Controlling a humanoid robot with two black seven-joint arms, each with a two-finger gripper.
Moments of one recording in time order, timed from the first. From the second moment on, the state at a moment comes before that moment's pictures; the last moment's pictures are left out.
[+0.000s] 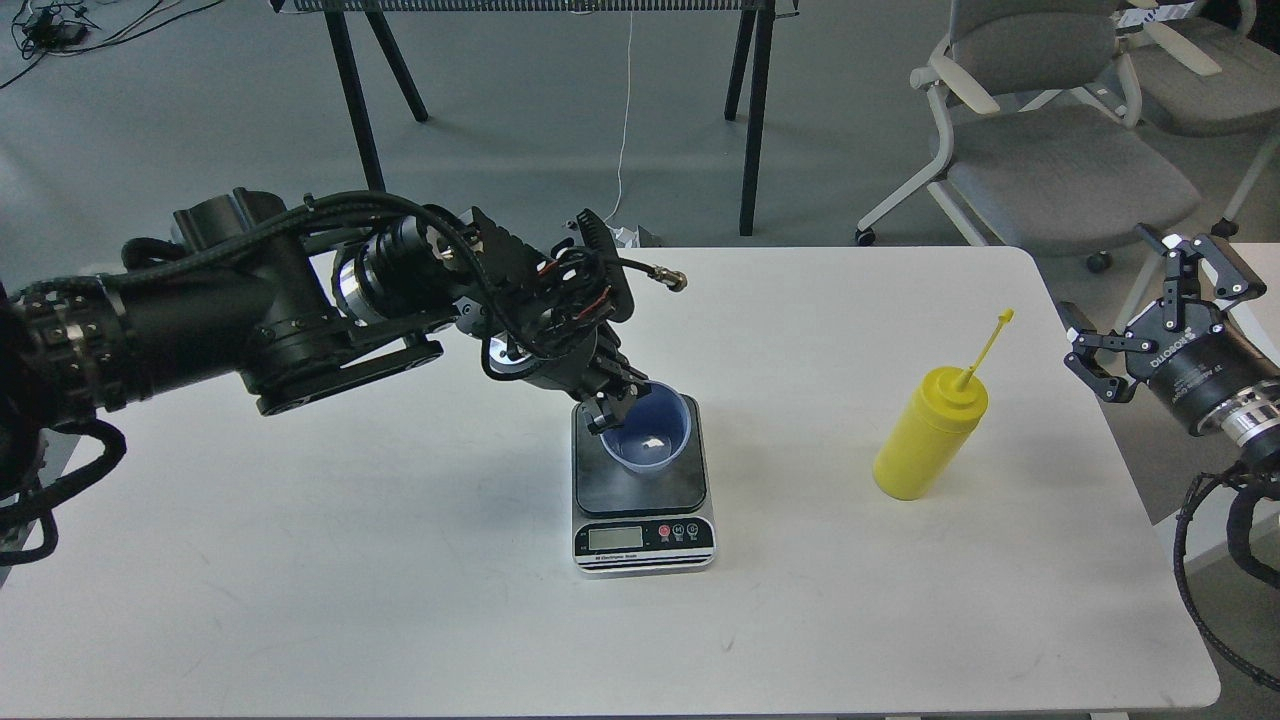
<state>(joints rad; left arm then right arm) -1.31 0.26 0.00 -1.10 2.13 -0.49 -0.49 0.38 -0.72 0.81 0.94 -0.08 0.49 0.33</state>
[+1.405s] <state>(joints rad) -1.51 0.27 -0.02 -0.86 1.59 -0.49 -0.49 0.41 -0.73 0.78 0.95 -0.08 0.49 0.32</state>
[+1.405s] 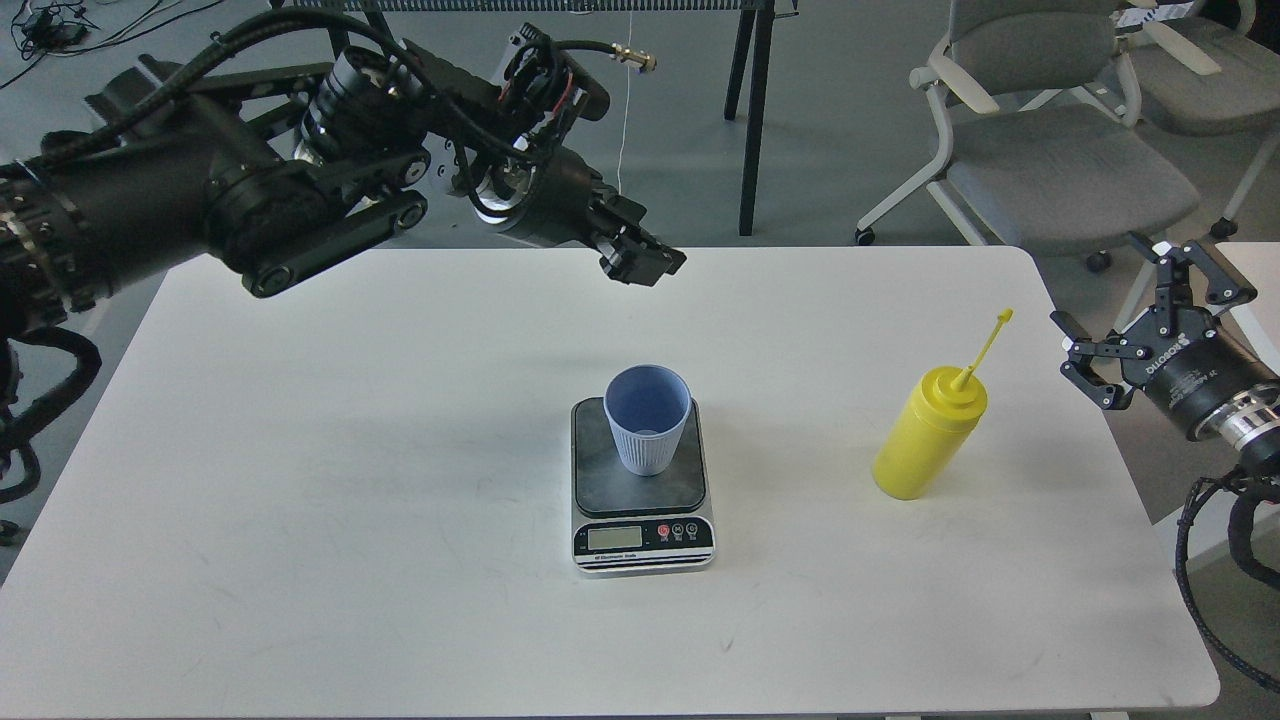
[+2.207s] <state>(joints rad) -1.30 0.60 -0.29 -0.74 0.38 -0.49 -0.49 0.62 -0.73 0.63 0.95 -0.09 0.49 0.32</state>
